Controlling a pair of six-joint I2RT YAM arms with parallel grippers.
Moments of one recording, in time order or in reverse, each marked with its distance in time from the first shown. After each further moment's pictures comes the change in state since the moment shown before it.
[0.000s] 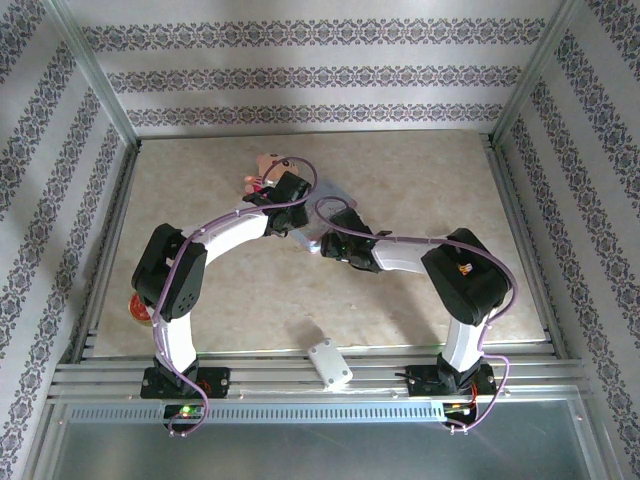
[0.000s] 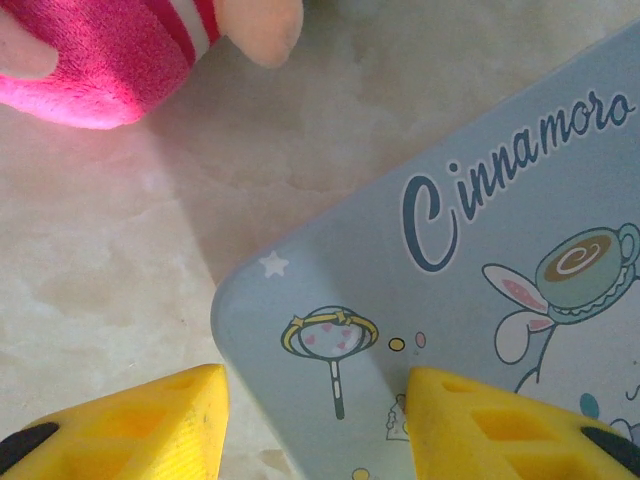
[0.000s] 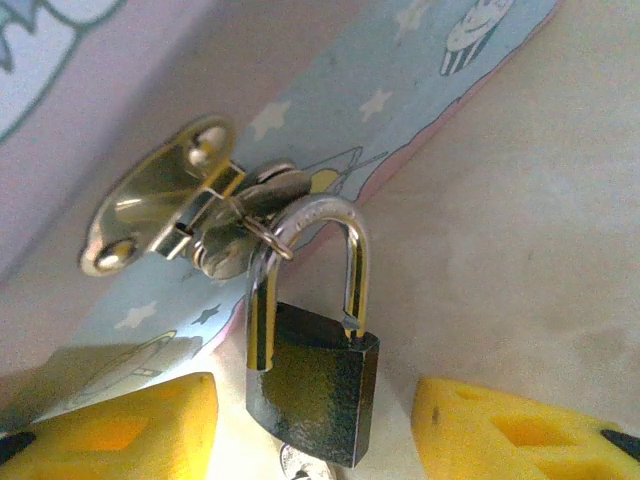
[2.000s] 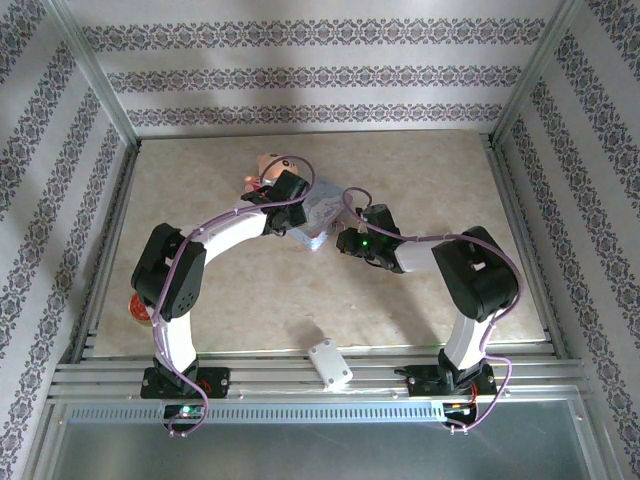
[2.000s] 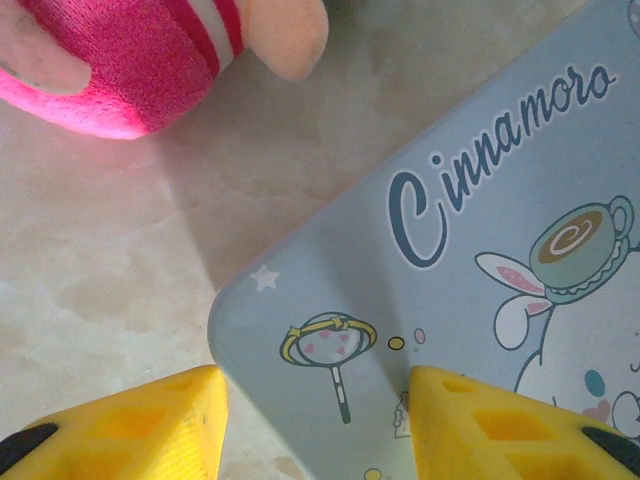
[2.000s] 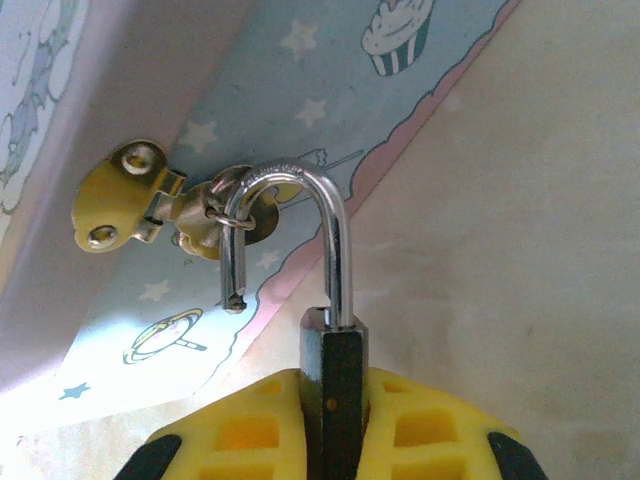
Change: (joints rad) left arm 0.011 0.000 0.003 -0.011 -0.007 -0.001; right arm -0.190 -0.023 -0.187 0.397 -0.401 0.013
